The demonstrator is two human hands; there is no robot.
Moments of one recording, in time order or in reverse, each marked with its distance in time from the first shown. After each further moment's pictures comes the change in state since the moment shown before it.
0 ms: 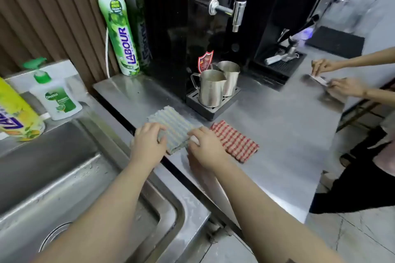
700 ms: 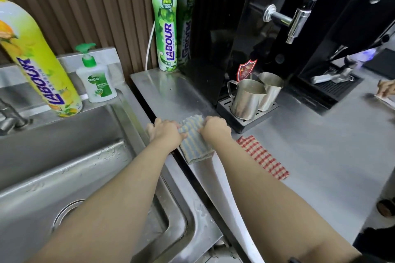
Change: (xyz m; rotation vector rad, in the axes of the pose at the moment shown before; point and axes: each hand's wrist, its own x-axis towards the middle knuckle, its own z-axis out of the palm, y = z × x) left_hand 0.049 -0.012 0.000 0.346 -0.249 -0.325; right_hand 0.105 -0.028 0.018 -0.314 -0.269 0.255
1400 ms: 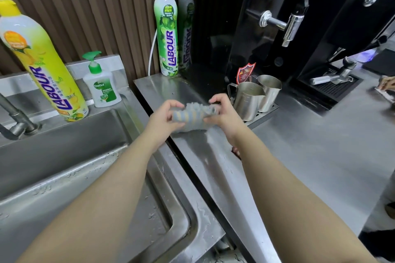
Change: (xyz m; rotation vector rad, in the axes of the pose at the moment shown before) left_hand -0.028 -0.015 -0.045 -1.098 0.004 0.310; right_hand -0.031 0.019 -0.044 1.164 -0.077 -0.392
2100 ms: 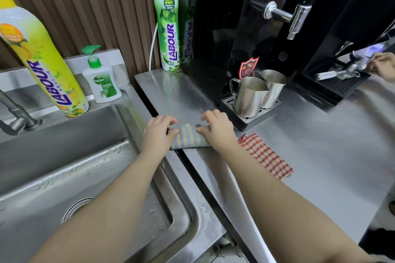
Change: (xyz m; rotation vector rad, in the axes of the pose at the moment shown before) left_hand -0.004 -0.062 0.006 0.739 0.293 0.164; right_hand 0.002 0.055 0.020 -0.980 0.177 -0.206
